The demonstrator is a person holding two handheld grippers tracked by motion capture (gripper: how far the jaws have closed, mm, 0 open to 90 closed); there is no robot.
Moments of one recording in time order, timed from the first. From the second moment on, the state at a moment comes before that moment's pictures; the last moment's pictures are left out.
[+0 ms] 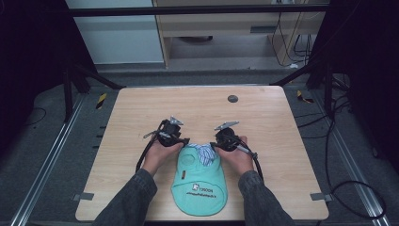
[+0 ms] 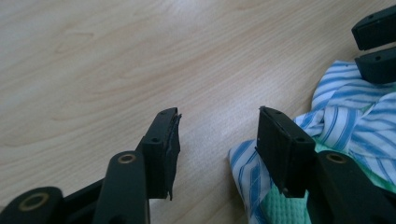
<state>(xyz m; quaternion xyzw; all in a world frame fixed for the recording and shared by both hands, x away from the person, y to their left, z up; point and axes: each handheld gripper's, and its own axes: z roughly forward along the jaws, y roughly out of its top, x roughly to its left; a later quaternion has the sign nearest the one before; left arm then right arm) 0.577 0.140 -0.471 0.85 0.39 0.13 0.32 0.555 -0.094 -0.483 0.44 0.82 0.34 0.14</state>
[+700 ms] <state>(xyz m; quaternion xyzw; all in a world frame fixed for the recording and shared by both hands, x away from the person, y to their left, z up) 0.571 0.147 -0.489 0.85 0.40 0.11 0.33 0.555 -0.088 -0.490 0.43 0.84 0.32 0.12</state>
